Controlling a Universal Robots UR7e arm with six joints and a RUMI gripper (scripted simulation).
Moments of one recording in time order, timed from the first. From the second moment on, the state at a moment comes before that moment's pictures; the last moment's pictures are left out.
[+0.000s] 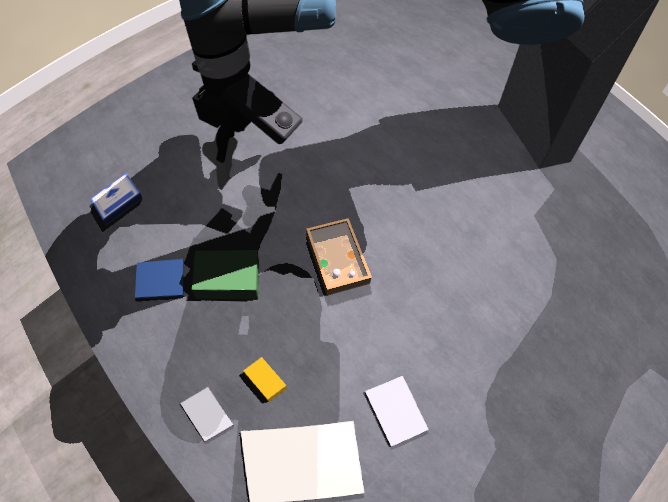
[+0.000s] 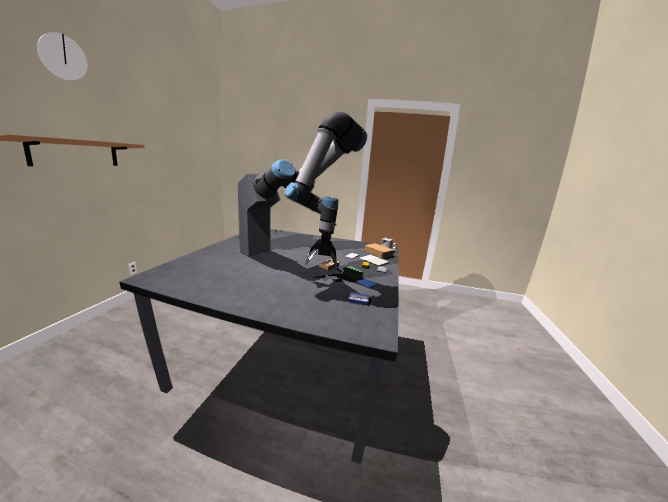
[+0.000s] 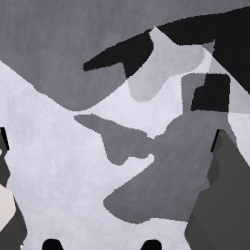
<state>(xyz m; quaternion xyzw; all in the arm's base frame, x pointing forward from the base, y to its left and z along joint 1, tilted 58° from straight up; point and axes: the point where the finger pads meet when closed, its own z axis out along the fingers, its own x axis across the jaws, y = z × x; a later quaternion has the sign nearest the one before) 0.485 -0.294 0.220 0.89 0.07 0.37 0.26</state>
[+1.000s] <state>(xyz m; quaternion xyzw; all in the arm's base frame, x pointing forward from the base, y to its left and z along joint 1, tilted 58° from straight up) 0.520 -0.146 0.177 0.88 0.05 0.41 0.23</state>
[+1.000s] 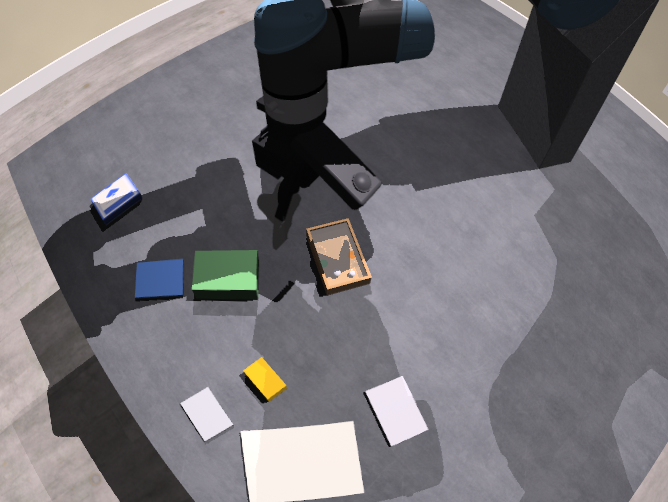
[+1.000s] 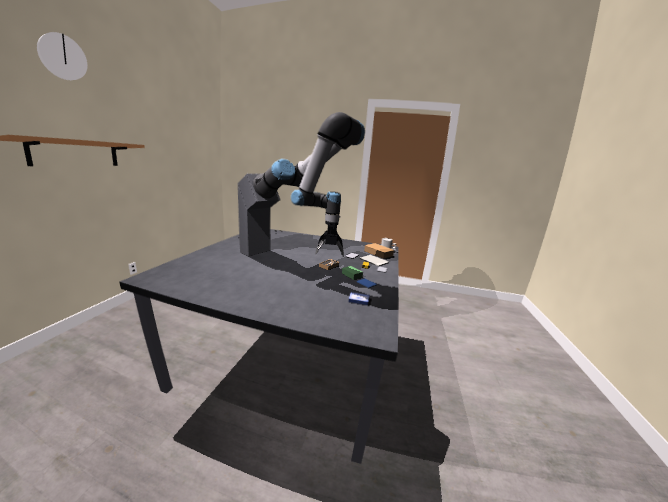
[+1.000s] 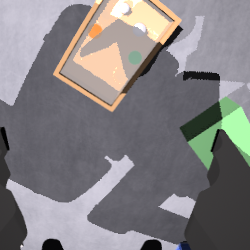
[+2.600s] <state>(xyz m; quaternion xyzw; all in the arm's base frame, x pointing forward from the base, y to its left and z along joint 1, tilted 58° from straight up) 0.523 -0.102 0.161 0.86 -0.16 0.46 0.15</state>
